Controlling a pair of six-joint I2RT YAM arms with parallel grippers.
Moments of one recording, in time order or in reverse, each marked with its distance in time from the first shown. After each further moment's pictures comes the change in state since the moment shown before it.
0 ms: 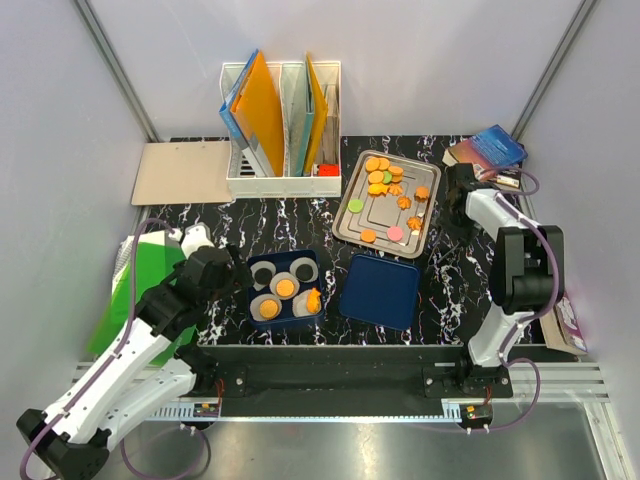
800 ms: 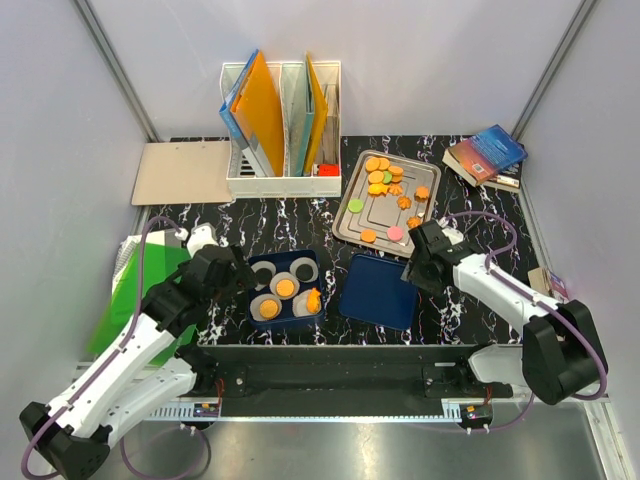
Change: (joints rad) left arm 0.000 0.023 -0.009 0.008 0.031 0.006; right arm 0.394 -0.526 -0.499 0.024 -0.062 0.180
